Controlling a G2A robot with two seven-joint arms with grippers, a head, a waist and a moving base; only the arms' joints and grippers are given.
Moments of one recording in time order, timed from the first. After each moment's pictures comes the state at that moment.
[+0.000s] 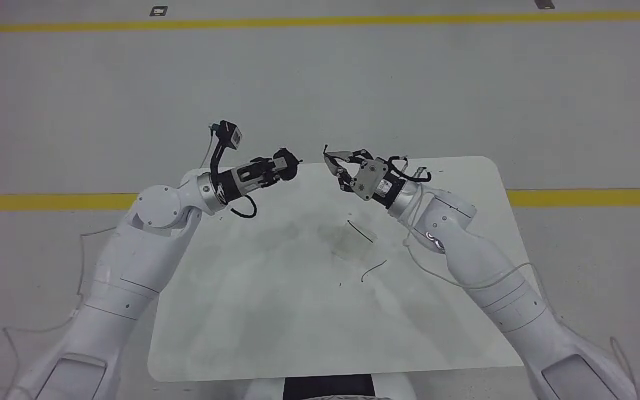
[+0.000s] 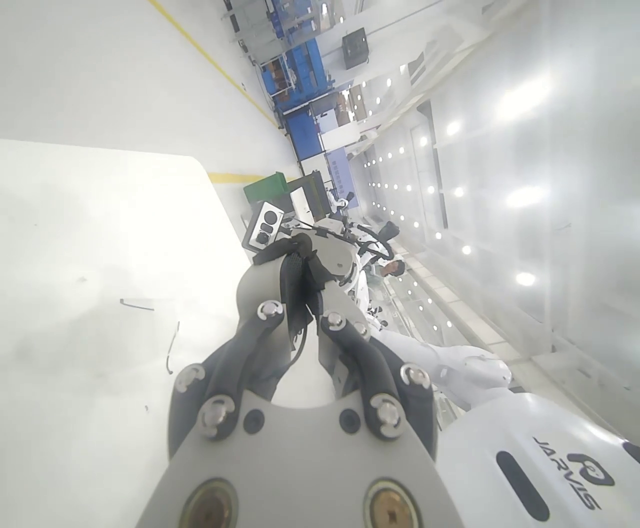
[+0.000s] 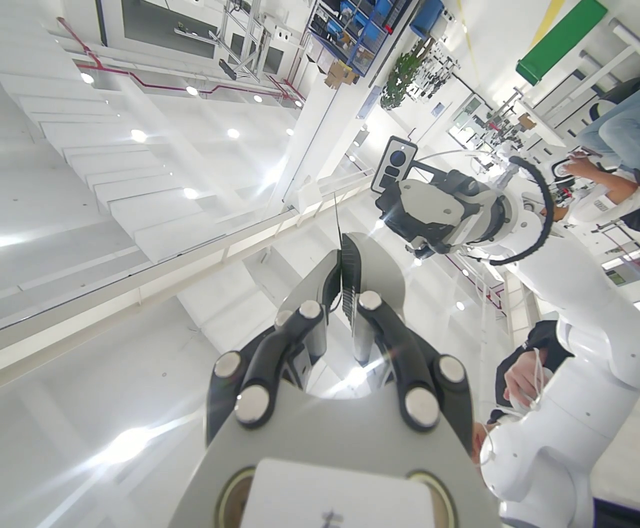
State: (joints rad) left arm 1.02 -1.06 -1.13 -1.37 -0.46 -0.34 -0.87; right arm -1.02 -1.11 0.91 -1.56 1.57 0.34 0.27
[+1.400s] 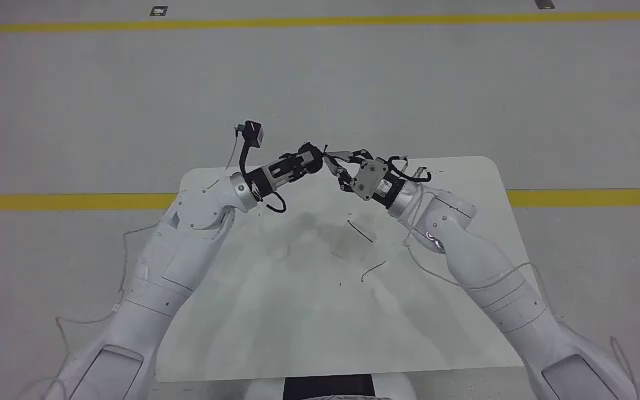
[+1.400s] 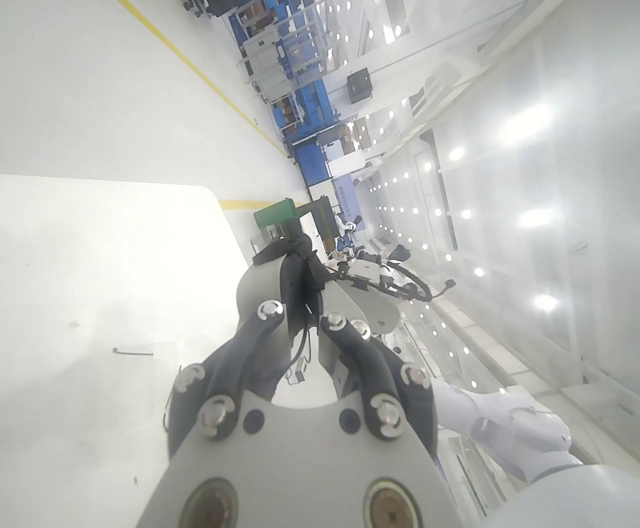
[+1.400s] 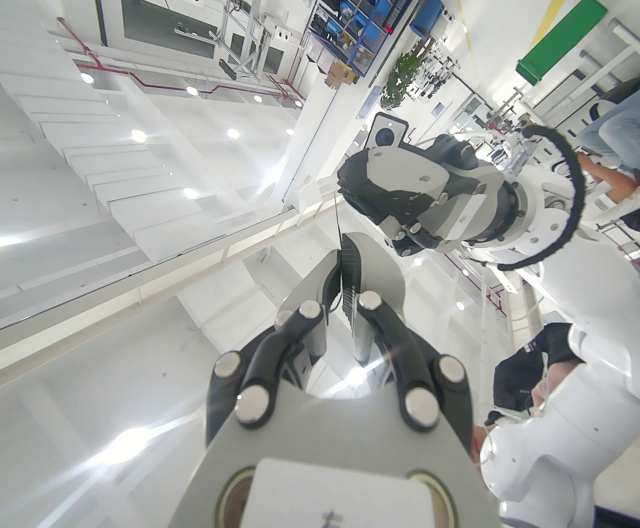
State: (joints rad) left arm 1.01 -1.22 -1.11 -1.30 -0.27 -0.34 -0.70; right arm -1.02 -1.11 0.91 -1.56 1.57 0.34 0.27
